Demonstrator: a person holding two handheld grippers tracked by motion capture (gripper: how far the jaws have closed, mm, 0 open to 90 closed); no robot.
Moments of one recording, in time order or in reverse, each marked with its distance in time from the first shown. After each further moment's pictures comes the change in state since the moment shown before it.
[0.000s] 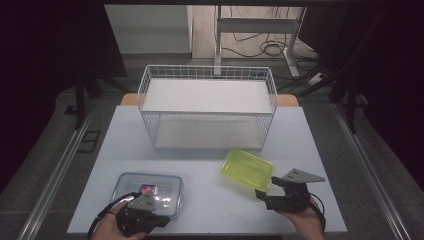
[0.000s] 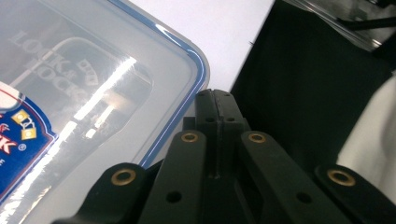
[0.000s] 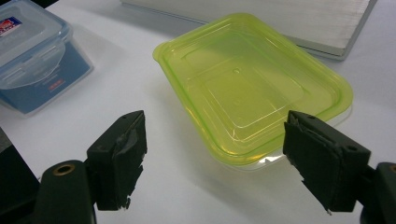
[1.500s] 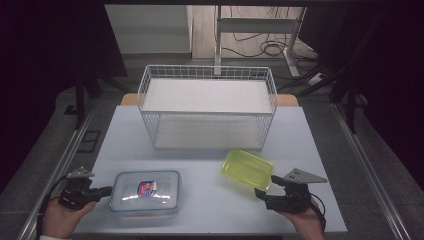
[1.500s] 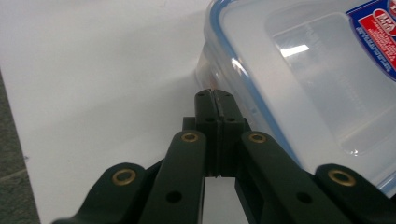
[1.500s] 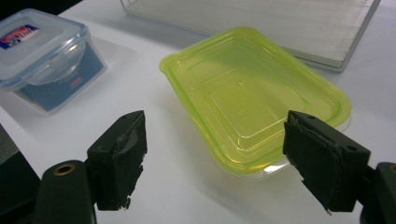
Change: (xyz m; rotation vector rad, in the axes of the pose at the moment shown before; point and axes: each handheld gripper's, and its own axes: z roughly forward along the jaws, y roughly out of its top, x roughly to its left) left arm 0.101 -0.086 -0.074 -0.086 0.370 -0.527; right arm 0.006 0.004 -0.006 -0.037 0.005 0.004
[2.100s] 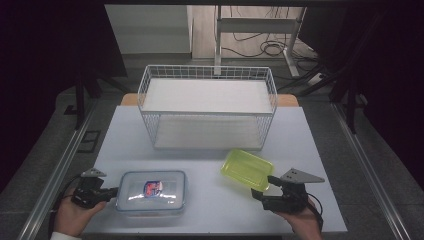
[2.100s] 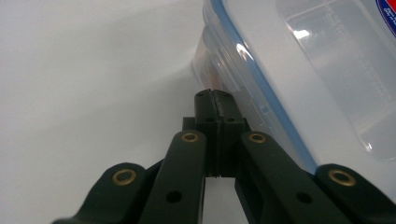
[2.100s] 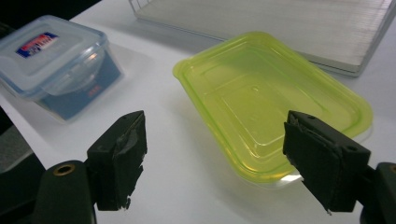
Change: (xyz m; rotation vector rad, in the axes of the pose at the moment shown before) left arm -0.018 0.009 0.024 0.029 -0.026 0.029; right arm 0.008 0.003 0.003 -0.004 0.028 0.004
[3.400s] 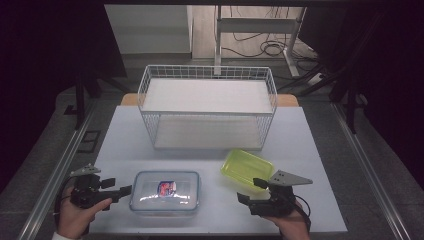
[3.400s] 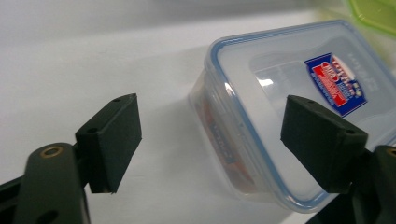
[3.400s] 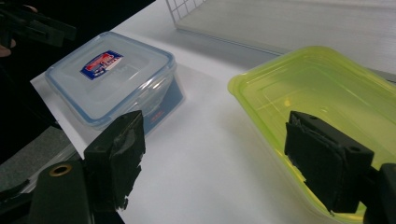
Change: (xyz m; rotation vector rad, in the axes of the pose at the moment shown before) left arm -0.011 0.004 -0.023 -0.175 -0.102 -0.106; right arm 0.032 0.008 0.011 -0.019 0.102 0.000
